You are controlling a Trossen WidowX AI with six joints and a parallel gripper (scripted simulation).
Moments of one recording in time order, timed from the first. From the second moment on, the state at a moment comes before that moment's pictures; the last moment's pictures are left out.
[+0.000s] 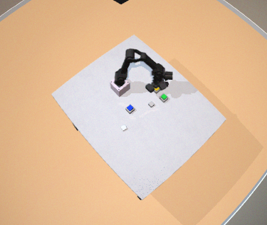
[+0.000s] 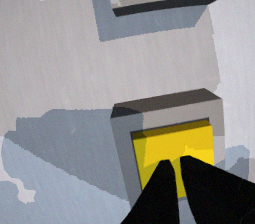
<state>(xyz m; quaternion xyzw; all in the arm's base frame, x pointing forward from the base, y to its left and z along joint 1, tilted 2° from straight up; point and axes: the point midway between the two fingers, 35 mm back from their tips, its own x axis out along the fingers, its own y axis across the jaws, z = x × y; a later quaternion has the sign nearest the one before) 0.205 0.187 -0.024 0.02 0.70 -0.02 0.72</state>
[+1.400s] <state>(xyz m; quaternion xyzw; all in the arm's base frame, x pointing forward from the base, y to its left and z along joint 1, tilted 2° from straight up) 0.280 0.178 0.073 0.02 0.69 -0.03 0.72</state>
